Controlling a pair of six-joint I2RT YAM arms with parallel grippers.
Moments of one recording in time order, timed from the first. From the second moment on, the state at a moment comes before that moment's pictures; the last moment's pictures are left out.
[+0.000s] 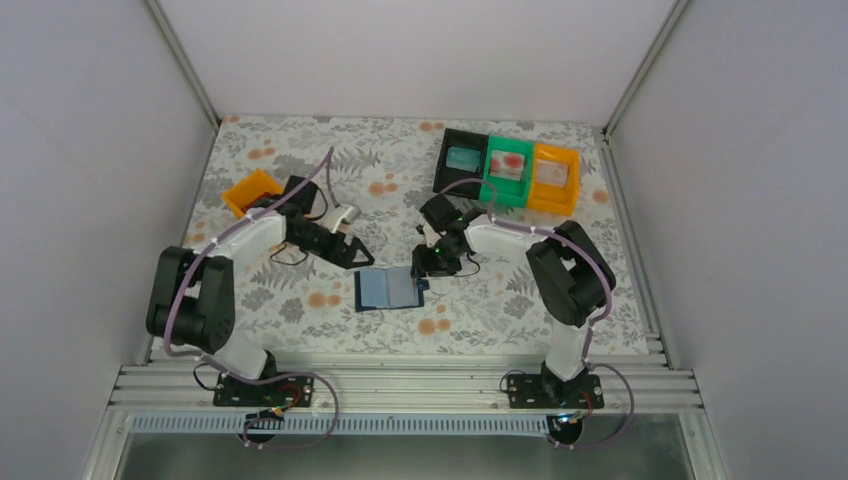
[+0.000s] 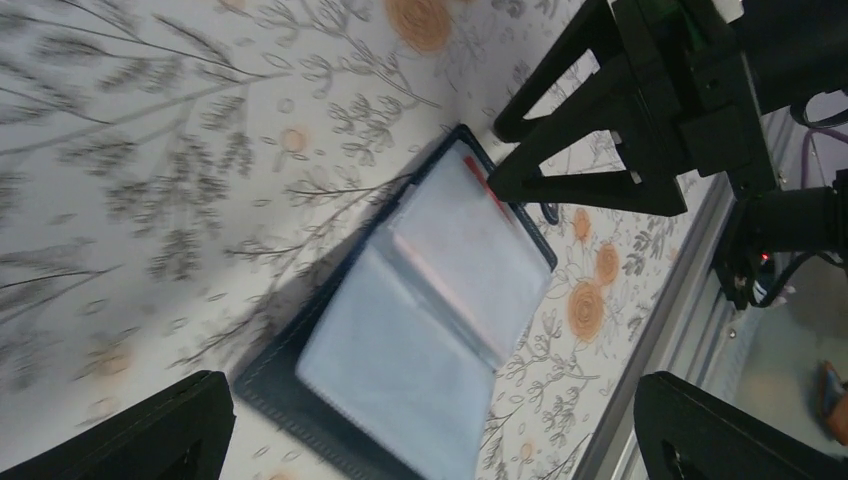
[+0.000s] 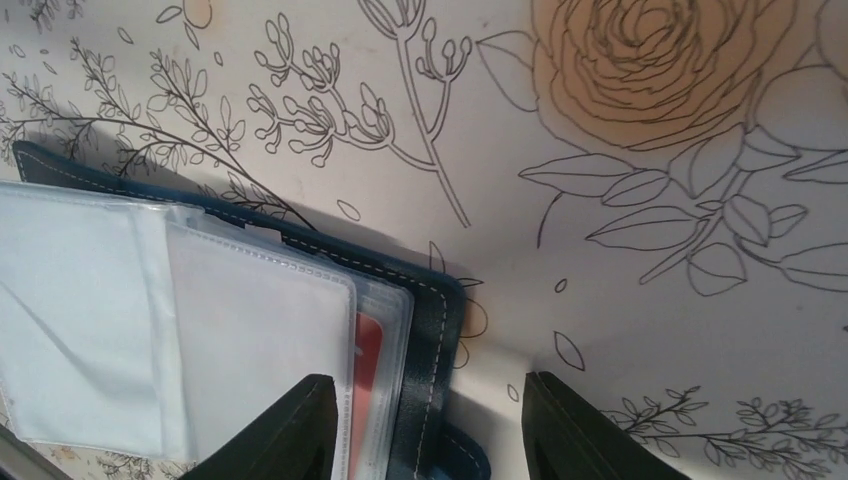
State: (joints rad) left arm -0.20 1.54 0.96 -0.71 0.77 0.21; right arm 0.68 1.87 1.15 -0.58 -0.34 0.49
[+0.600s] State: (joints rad) left arm -0.27 1.76 0.95 -0.61 0.80 0.14; right arm 0.69 1.88 1.17 -0.58 -0.36 0.48
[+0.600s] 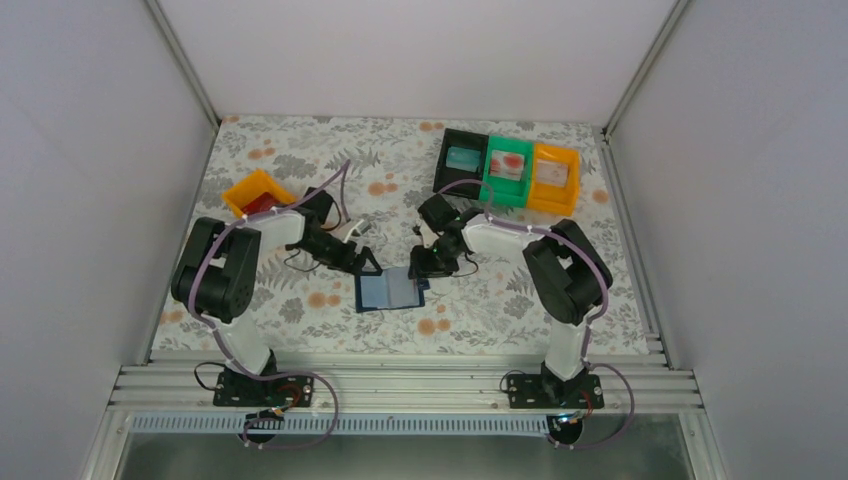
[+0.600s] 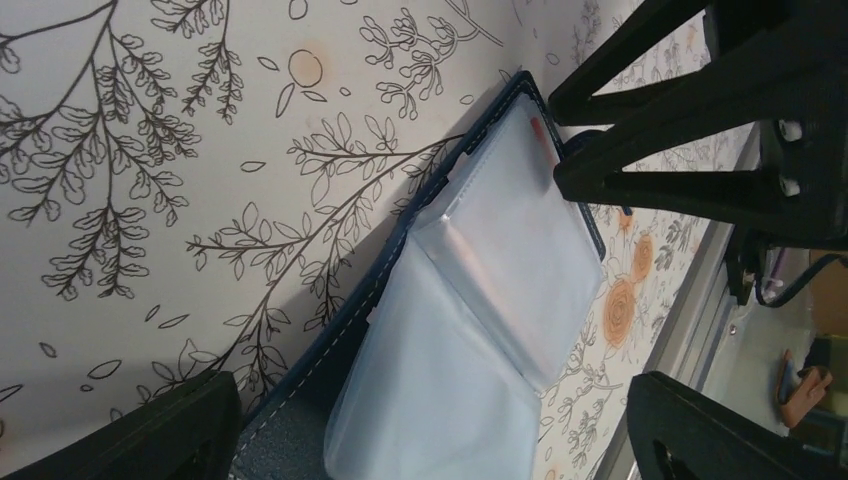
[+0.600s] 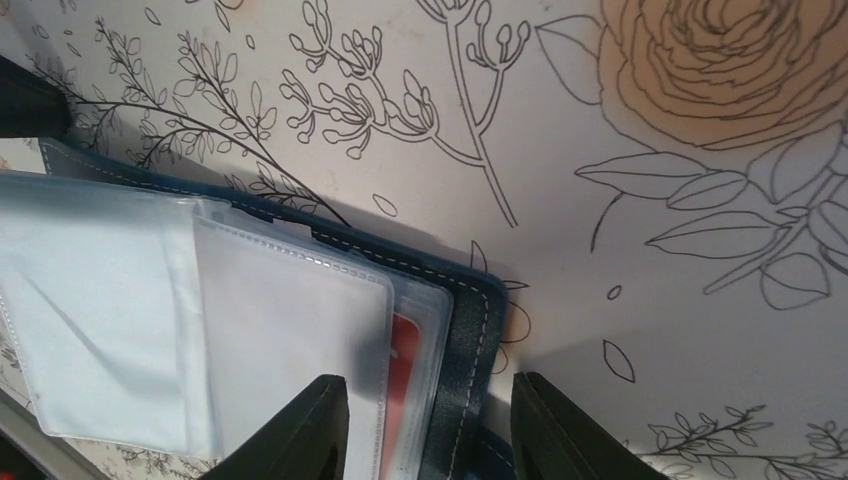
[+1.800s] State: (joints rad) left arm -0.32 1.36 0.89 -0.63 0.55 0.21; right arm 0.83 1.86 1.32 -0.75 -0.18 0.49
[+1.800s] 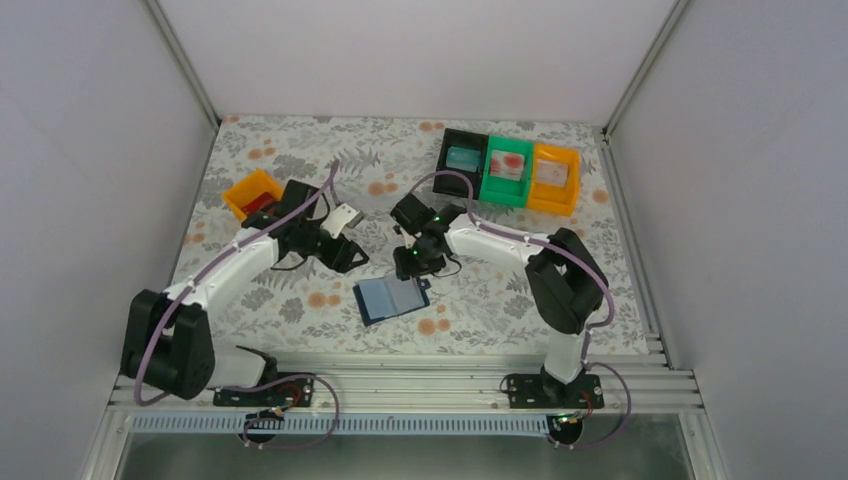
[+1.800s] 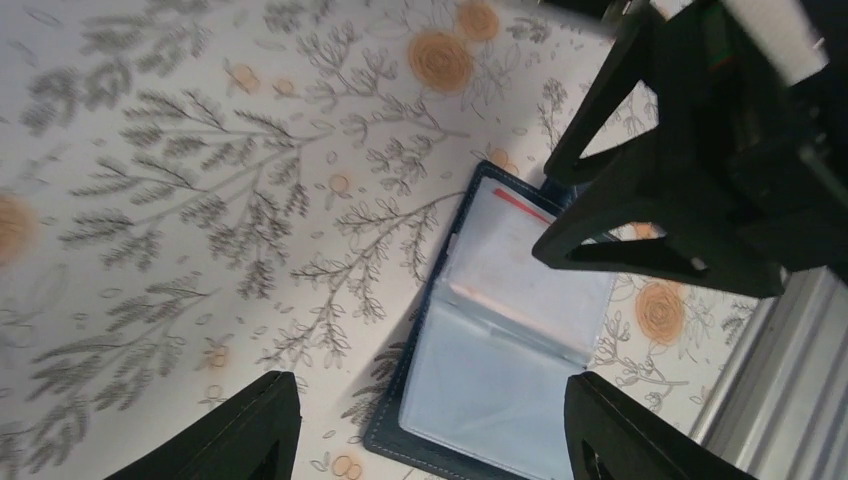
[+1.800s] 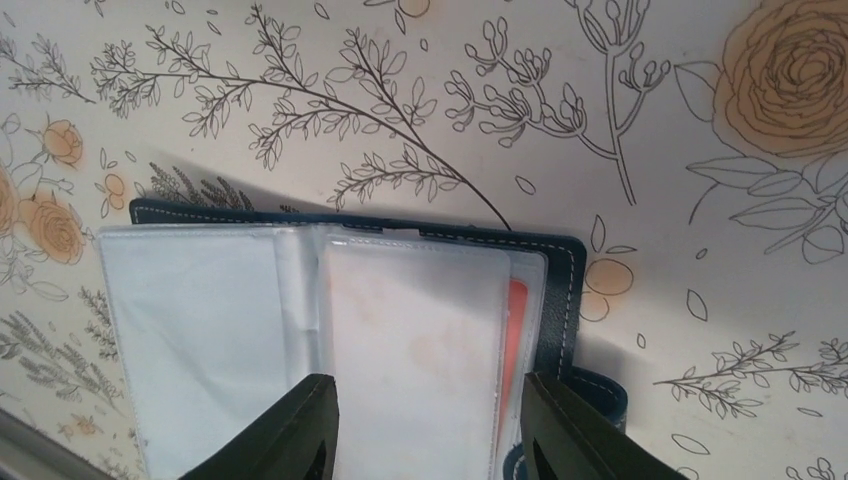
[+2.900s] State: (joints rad) left arm -0.30 1.49 0.59 -0.32 0.76 -0.44; right arm 0.95 1.96 1.34 -0.70 -0.06 0.65
